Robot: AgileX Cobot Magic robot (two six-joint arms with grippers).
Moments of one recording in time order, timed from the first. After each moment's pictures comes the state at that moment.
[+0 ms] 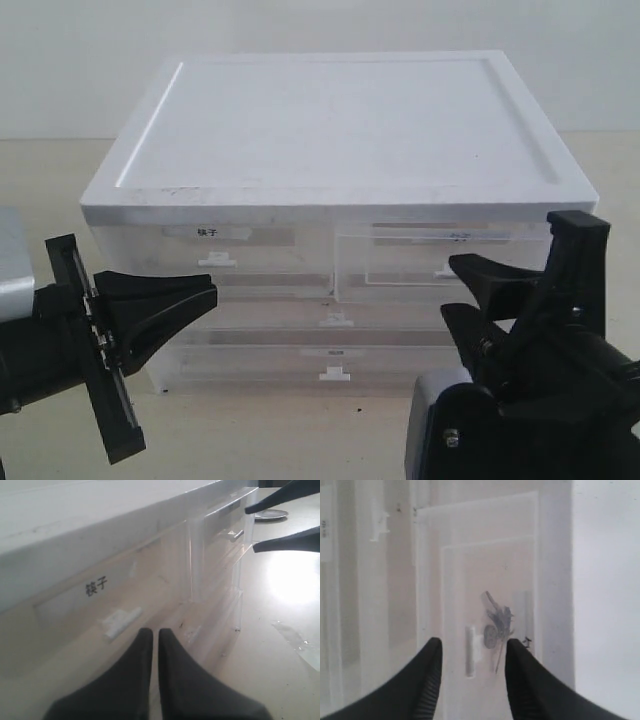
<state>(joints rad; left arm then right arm) -0.26 1.52 -0.20 0.78 -1.21 -0.11 1.43 1.22 -0.29 1.33 -1.06 -2.11</state>
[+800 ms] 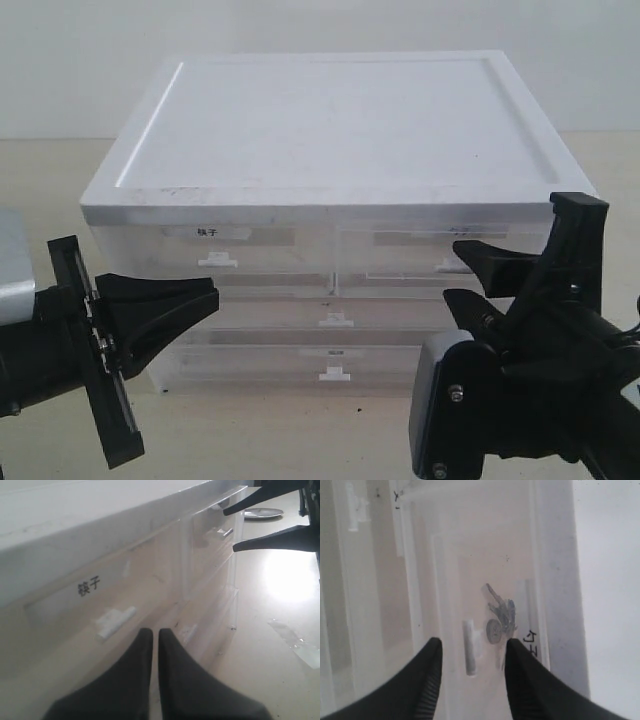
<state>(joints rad) -0.26 1.52 -0.20 0.79 -1.21 -0.11 1.28 1.22 -0.29 1.22 -0.95 -2.04</state>
